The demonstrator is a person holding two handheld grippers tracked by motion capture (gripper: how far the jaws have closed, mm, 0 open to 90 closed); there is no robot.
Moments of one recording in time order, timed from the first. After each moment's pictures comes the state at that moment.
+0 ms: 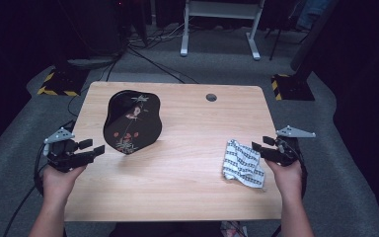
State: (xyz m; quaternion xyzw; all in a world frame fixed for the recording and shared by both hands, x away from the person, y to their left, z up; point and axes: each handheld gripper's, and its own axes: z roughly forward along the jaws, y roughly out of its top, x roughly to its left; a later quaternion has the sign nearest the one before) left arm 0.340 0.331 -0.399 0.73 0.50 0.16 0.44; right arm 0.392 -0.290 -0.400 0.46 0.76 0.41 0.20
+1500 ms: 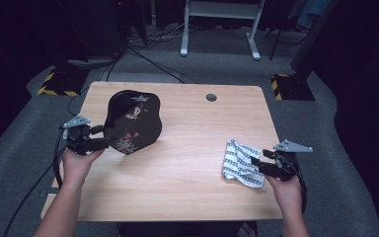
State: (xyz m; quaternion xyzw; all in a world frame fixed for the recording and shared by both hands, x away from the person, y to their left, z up) left arm 0.402 0.309 -0.419 0.73 0.48 0.14 0.47; right arm 0.358 -0.285 -0.419 0.47 0.77 0.39 0.20
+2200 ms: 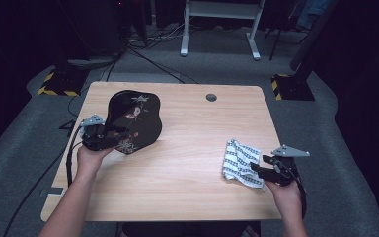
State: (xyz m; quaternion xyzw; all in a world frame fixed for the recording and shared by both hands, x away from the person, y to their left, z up) left arm 0.426 0.290 -0.442 0.75 0.44 0.12 0.48; right arm 0.350 -0.282 -0.430 0.47 0.78 0.36 0.19
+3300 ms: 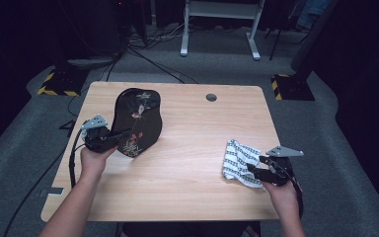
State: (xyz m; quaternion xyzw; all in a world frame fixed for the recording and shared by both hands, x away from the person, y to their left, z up) left arm 0.413 0.274 -0.428 0.75 0.39 0.11 0.52; right arm 0.352 -0.272 -0.432 0.46 0.79 0.35 0.19
